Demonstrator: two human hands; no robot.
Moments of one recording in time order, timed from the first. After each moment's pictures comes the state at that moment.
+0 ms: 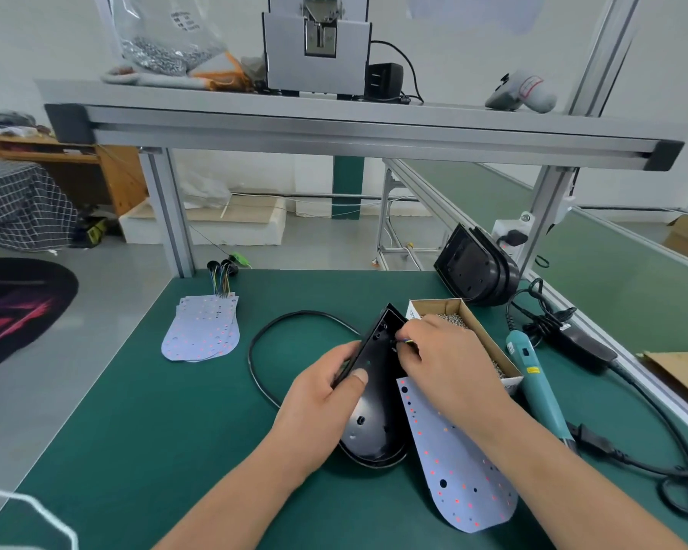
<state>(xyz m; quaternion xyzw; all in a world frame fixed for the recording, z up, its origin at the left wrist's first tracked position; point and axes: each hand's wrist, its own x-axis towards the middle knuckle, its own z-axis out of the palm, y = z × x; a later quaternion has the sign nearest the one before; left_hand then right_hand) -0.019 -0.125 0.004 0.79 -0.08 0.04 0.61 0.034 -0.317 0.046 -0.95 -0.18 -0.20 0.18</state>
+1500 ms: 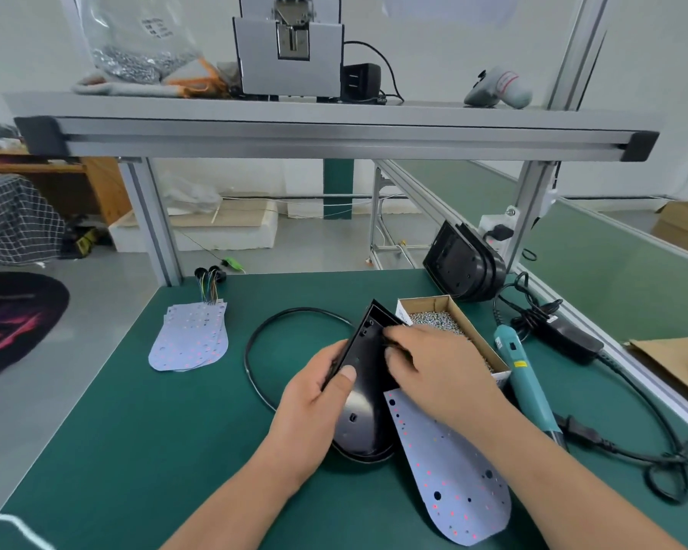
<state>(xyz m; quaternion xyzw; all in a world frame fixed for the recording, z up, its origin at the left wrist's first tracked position) -0.013 -0.132 -0.008 0.72 -0.11 0.06 0.68 0.023 -0.327 0.050 -0.95 -0.20 -0.17 0.17</state>
